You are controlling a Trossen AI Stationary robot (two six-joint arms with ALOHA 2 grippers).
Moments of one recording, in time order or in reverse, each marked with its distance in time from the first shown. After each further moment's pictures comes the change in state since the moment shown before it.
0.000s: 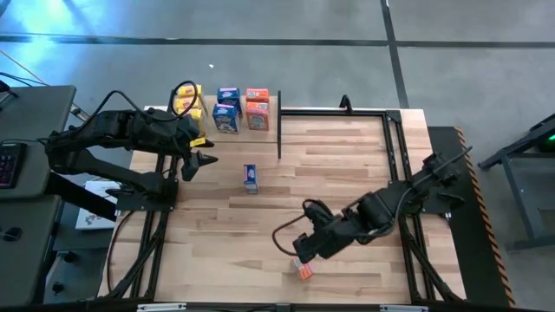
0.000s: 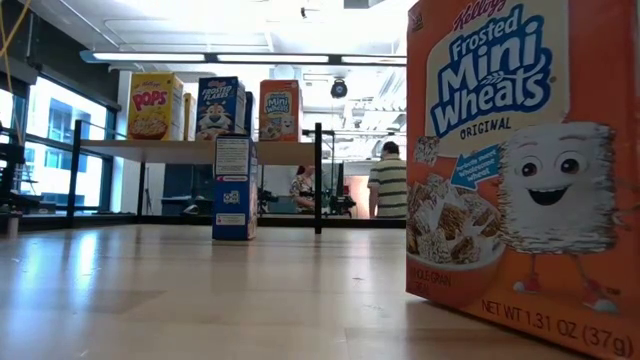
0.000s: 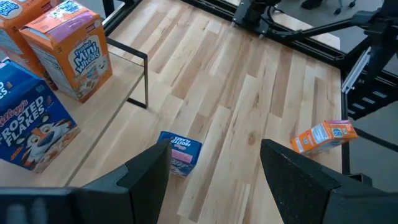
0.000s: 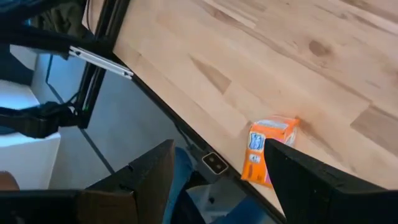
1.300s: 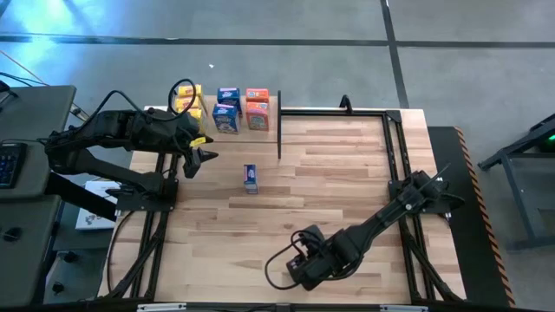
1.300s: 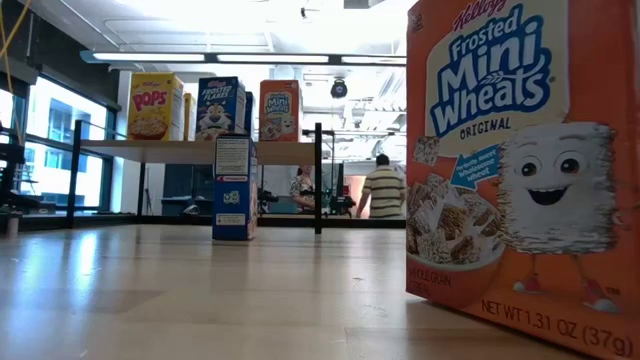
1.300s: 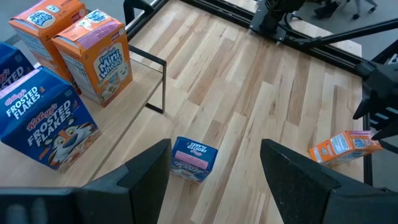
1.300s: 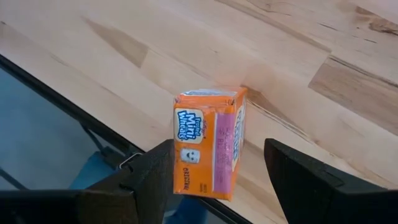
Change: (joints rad) left arm 0.000 0.000 0.000 0.000 -0.075 0.000; right arm 0.076 0.237 -0.001 -0.098 -0.013 0.174
